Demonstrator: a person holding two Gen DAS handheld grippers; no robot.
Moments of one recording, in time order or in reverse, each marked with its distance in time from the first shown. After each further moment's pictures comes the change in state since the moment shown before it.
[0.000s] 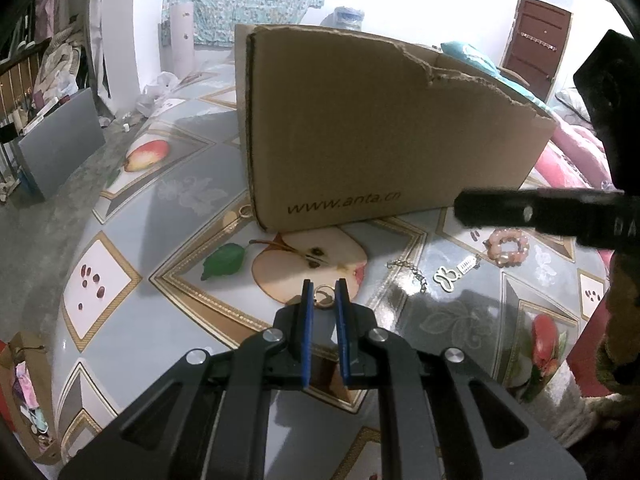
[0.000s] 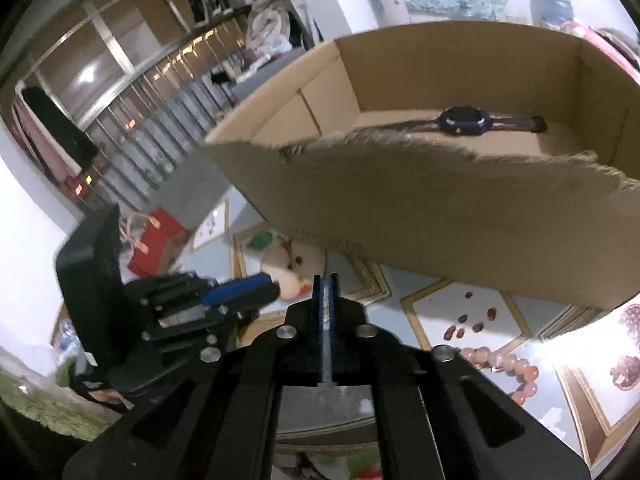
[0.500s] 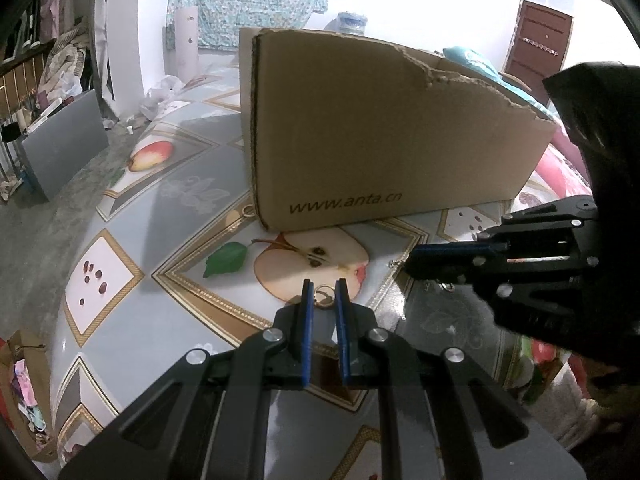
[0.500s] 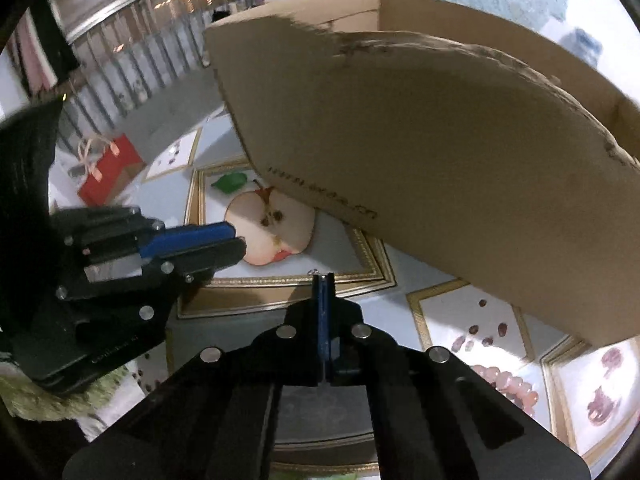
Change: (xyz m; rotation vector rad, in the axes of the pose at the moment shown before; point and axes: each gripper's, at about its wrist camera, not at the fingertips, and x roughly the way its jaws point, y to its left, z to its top) left arm -0.002 0.000 -0.003 -0.010 -0.021 0.004; right arm 0.044 0.013 -0.011 -0.186 0.093 -0.175
